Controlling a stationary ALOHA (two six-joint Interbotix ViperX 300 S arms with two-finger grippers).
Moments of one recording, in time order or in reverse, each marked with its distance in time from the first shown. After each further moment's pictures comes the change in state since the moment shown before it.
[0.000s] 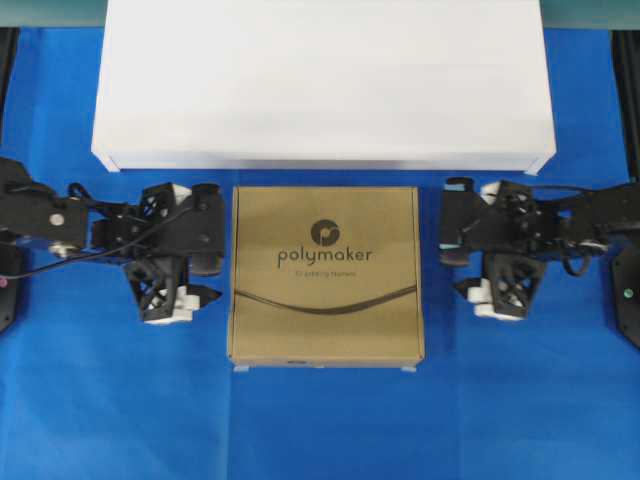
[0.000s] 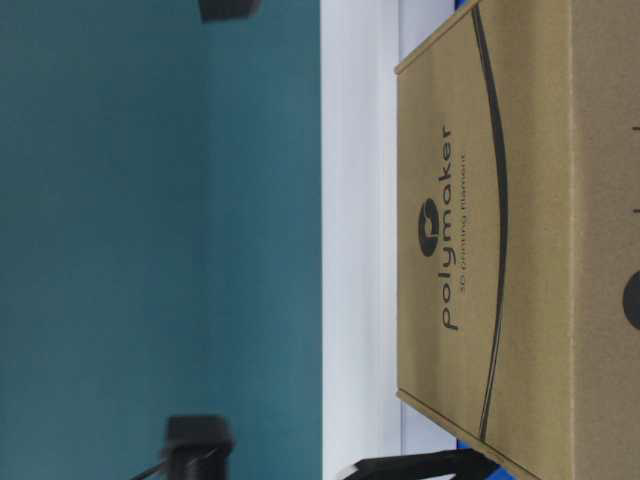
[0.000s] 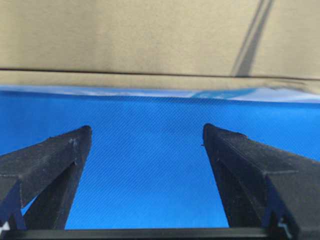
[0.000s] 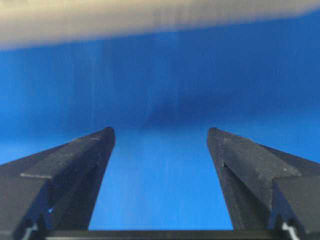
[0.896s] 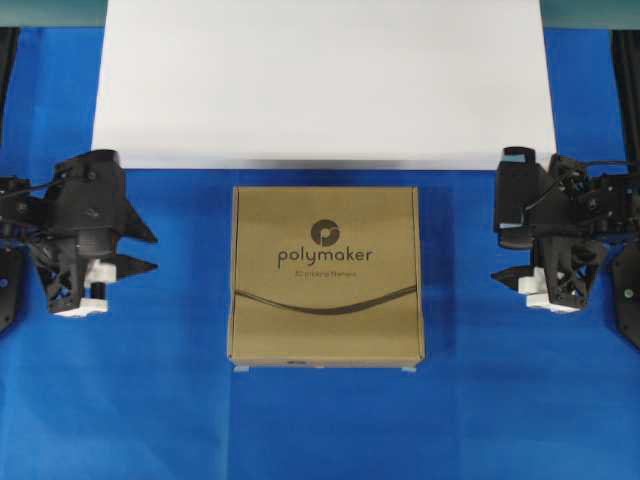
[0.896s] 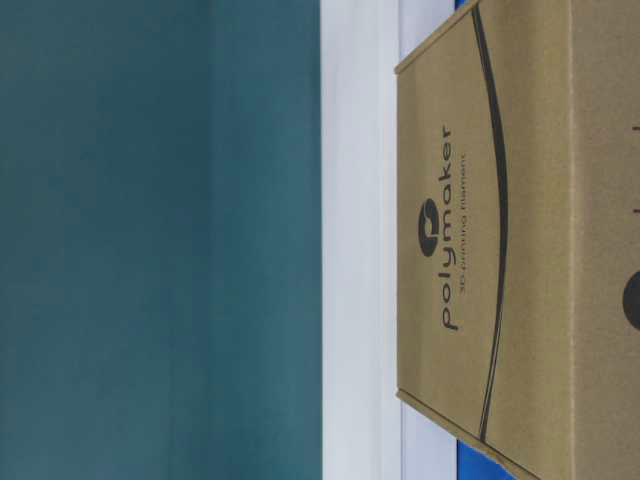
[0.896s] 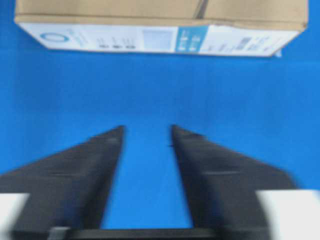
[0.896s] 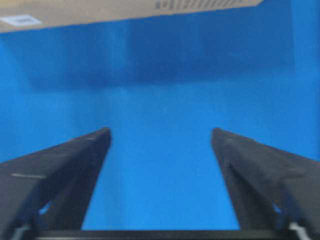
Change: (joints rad) left arm -0.014 -0.486 0.074 0.000 0.310 -0.012; right arm 0.000 -0.354 -0.018 0.000 0.348 -0.008
